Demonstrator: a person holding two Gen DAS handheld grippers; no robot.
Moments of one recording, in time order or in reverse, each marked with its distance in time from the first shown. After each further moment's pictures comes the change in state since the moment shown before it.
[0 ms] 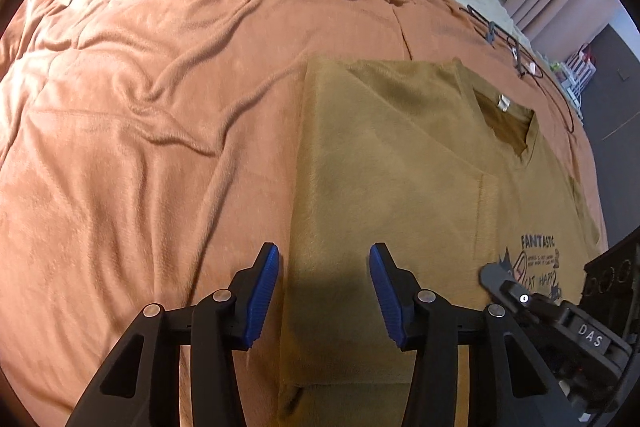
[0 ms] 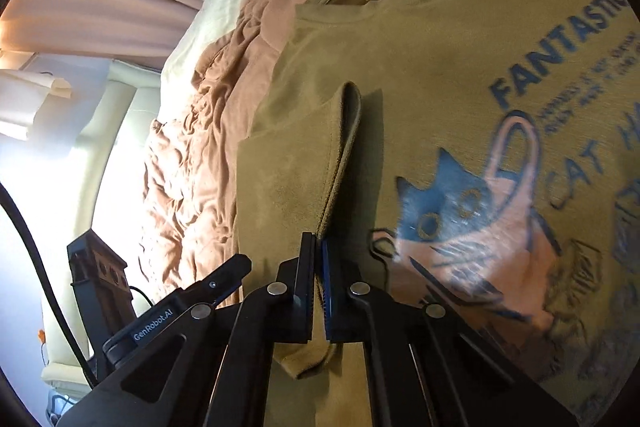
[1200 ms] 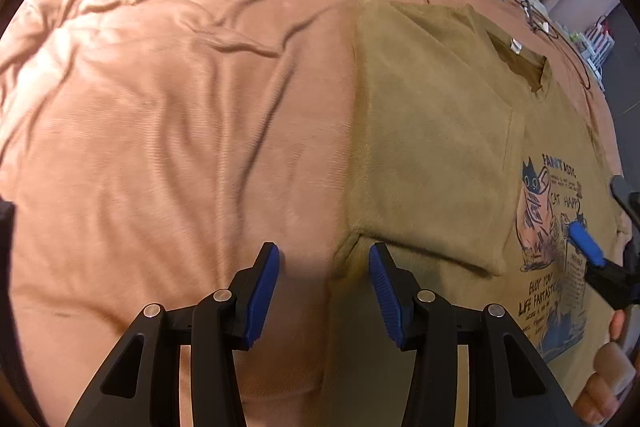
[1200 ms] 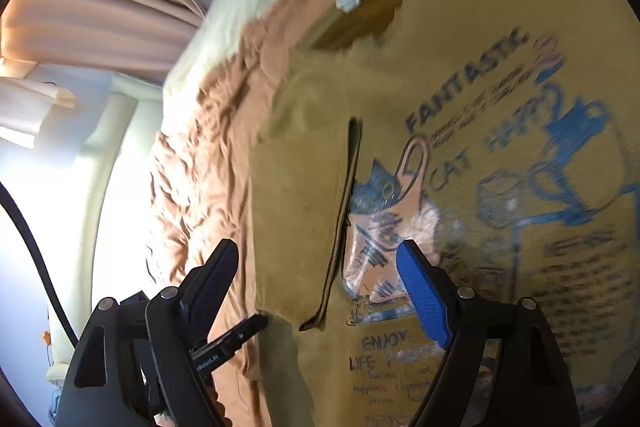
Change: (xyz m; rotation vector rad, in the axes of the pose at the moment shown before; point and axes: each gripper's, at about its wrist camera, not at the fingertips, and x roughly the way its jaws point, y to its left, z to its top) left arm -0.038 0.013 -0.069 0.016 0.071 0.121; right arm -0.090 -0.006 -0.004 -0.021 -0.035 0.012
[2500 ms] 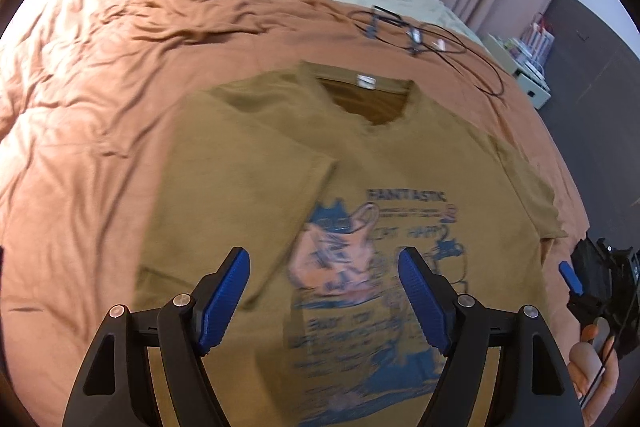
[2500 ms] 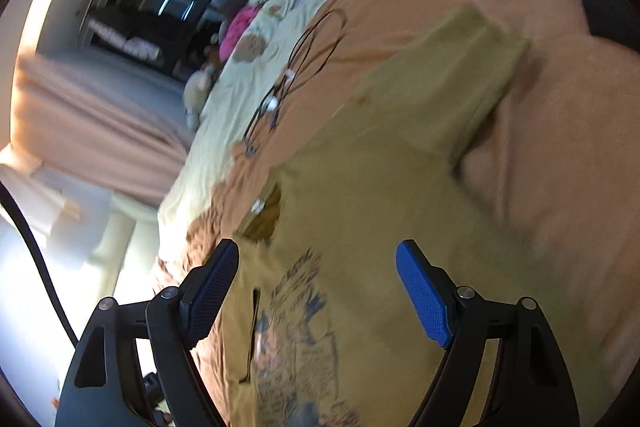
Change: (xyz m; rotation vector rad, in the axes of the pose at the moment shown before) left arm -0.054 -0.178 0.003 0.117 -0.171 -0.115; right arm -0.211 -0.132 0.016 0.156 -0.430 -0.056
